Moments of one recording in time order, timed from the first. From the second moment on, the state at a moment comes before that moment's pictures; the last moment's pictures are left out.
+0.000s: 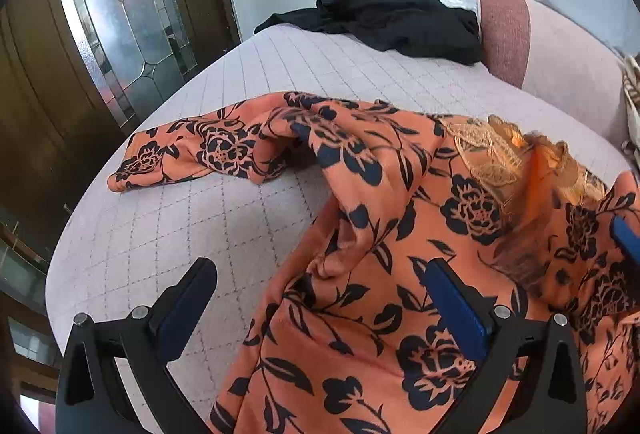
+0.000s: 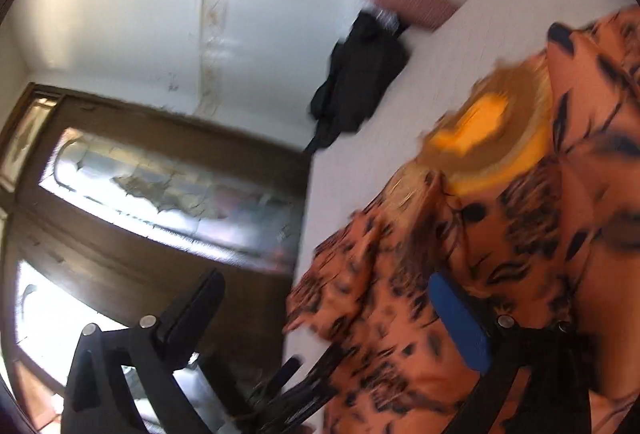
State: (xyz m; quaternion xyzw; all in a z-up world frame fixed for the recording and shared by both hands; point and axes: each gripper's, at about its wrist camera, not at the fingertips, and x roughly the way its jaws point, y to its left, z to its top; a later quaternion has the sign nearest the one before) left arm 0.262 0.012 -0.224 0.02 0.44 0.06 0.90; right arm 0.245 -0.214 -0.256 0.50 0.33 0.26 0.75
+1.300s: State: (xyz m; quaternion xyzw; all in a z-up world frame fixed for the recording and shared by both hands) left arm 0.285 -0.076 -0.194 0.06 0.34 -0.16 0.92; right arm 0.220 -0.326 -0.311 0.46 0.45 0.00 0.77
